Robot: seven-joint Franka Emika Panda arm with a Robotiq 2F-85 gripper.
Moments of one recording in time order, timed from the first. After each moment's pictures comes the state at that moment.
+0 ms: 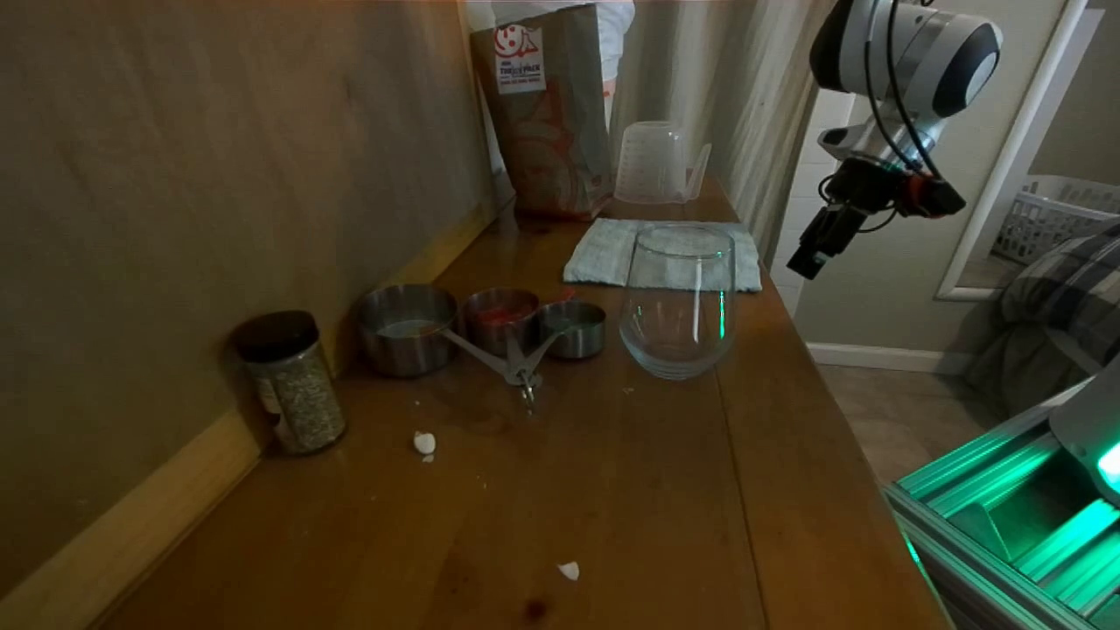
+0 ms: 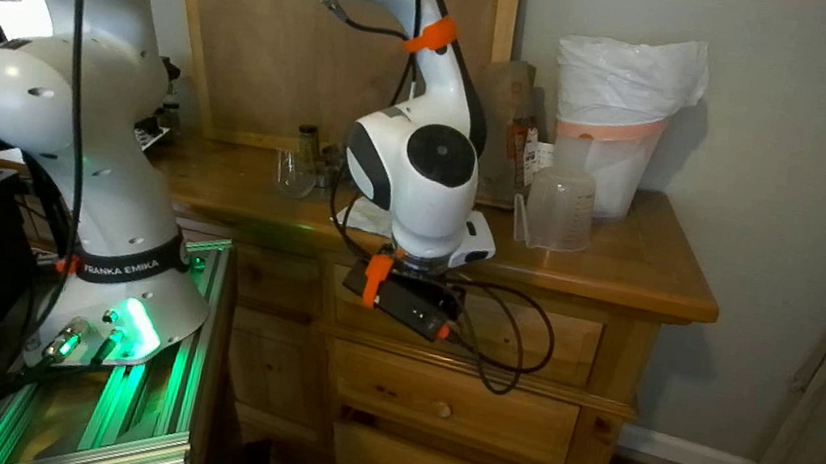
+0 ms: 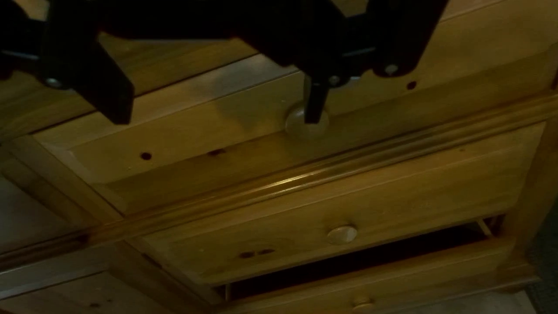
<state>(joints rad) -0.15 0.26 -0.13 -2.59 1.03 2.52 -2.00</state>
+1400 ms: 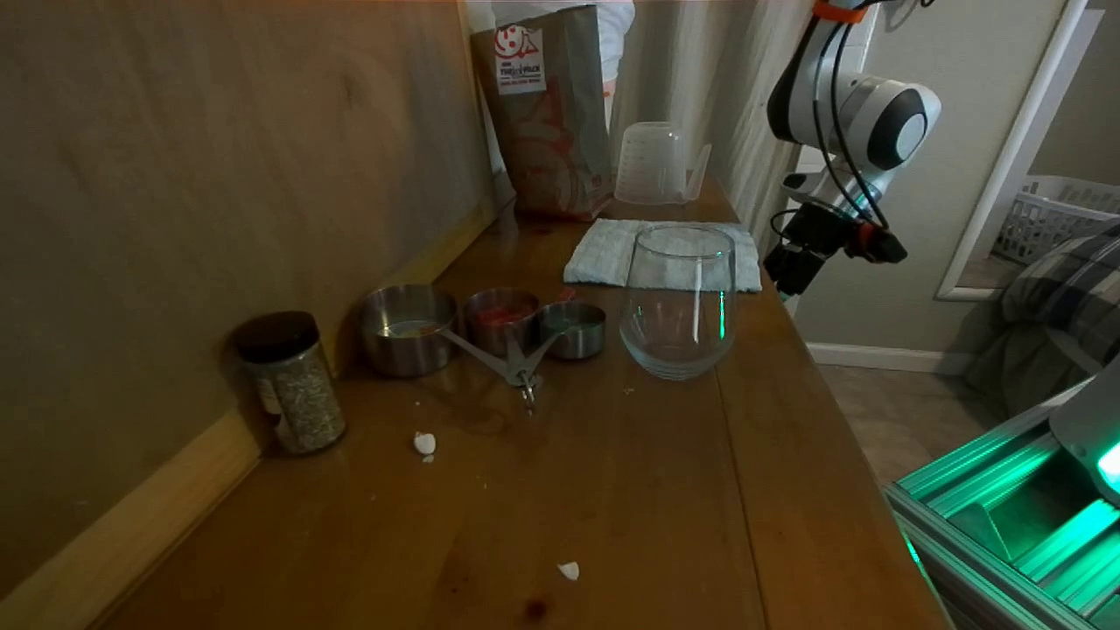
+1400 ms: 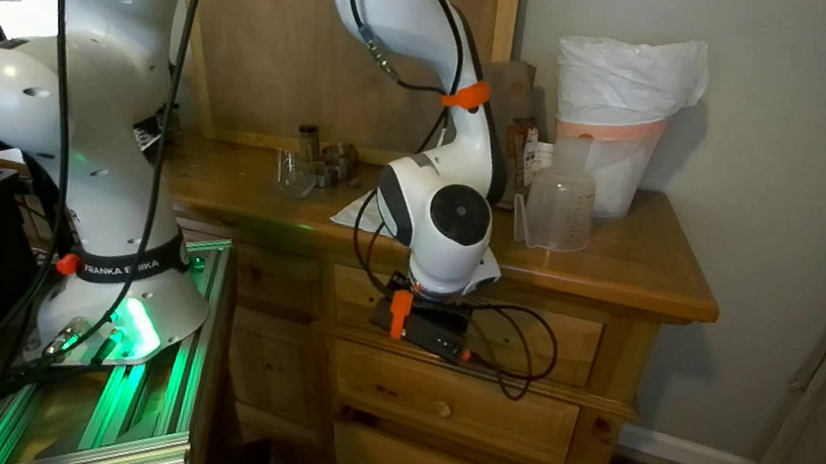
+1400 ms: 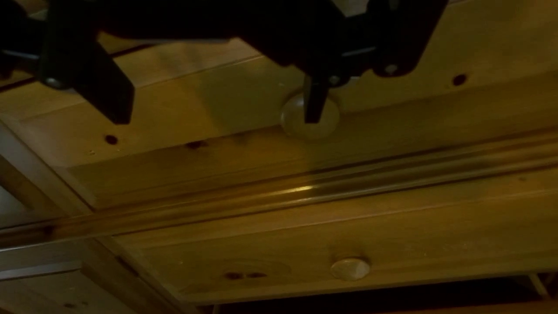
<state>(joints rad) -0.18 0.50 -0.03 -2.43 1.20 2.52 -2.25</state>
